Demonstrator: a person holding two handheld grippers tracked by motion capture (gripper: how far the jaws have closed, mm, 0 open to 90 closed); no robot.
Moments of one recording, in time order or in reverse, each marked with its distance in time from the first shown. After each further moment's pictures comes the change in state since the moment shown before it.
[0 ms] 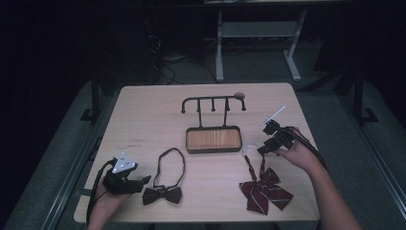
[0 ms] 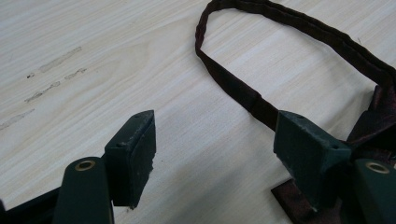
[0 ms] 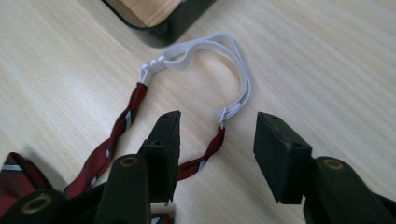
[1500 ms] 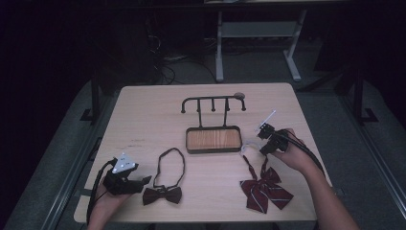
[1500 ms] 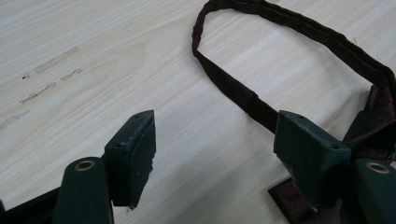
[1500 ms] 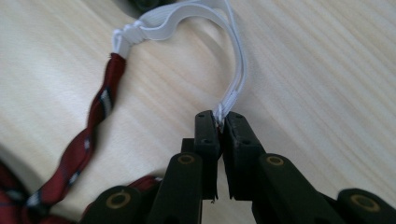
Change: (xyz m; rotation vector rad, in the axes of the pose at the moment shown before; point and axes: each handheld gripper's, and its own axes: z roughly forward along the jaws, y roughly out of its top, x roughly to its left) left arm 0.000 0.000 0.000 -0.001 -0.010 0.005; right arm 0.012 0.003 0.011 0.089 -0.085 -0.030
